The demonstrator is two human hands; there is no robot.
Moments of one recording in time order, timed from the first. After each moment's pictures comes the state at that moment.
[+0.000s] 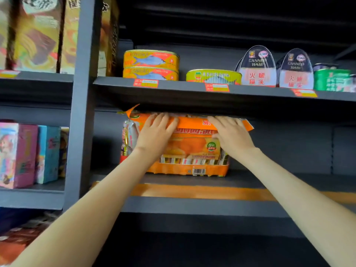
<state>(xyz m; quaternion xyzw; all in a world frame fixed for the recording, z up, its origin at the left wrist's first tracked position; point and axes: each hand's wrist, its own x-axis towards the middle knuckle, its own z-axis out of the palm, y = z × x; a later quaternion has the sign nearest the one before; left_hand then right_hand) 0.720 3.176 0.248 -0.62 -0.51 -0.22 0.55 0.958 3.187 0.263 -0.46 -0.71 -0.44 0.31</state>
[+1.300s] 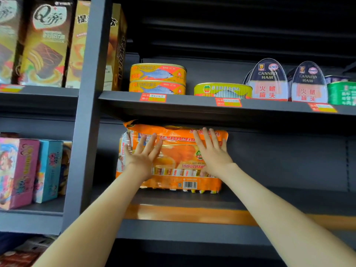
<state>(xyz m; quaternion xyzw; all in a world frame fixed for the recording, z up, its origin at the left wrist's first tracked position) 0.675 3.209 0.237 -0.64 -0.70 -0.08 0.32 0.899 3.229 0.258 -0.55 -0.75 -0.32 0.19</state>
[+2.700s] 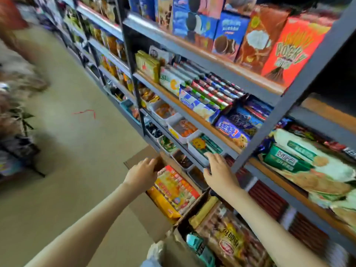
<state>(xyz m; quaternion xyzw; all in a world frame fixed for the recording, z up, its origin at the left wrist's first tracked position) 0.477 2.726 -0.287 -0.43 -0.90 -0.04 -0.11 0.649 2.909 -0.240 -0.27 -0.94 0.19 0.00</state>
